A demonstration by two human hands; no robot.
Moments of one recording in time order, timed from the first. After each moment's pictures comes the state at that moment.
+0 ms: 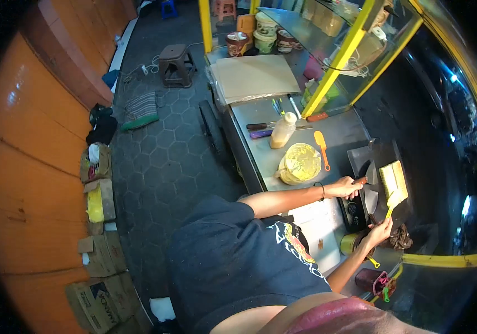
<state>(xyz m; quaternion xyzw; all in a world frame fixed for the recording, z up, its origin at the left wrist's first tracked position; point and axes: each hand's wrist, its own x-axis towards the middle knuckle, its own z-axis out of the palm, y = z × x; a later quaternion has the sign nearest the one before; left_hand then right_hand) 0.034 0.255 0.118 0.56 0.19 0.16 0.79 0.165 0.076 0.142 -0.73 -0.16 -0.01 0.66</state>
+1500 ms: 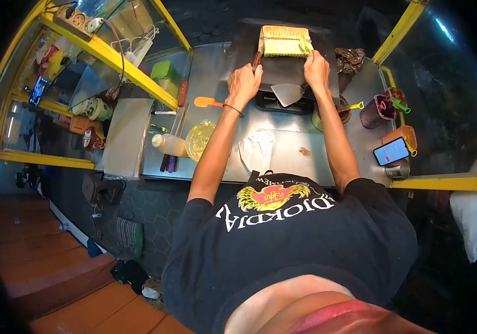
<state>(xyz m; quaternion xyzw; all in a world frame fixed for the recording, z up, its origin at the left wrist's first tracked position) 0.099 0.283 0.189 0.94 0.16 0.17 0.25 0.229 0.100 0.162 -0.88 -0.14 -0.23 0.40</state>
